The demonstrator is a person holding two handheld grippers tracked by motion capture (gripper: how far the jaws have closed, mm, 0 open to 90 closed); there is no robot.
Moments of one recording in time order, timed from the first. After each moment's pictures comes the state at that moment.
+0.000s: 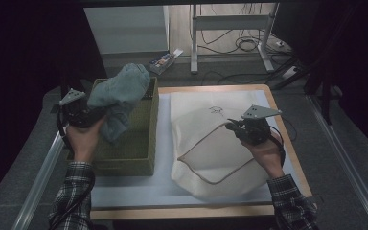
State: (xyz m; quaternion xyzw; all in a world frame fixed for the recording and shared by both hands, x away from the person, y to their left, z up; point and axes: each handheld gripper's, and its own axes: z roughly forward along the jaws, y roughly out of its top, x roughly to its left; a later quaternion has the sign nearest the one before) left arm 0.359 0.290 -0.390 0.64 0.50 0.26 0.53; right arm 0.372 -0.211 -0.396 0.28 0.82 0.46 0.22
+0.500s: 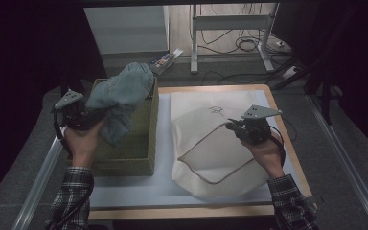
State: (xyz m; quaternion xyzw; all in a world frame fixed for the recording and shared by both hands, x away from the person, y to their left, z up) left arm 0.339 0.281 -0.376 0.63 0.48 0.25 0.55; right arm 0.372 -0.212 -0.396 0.28 0.82 0.46 0.22
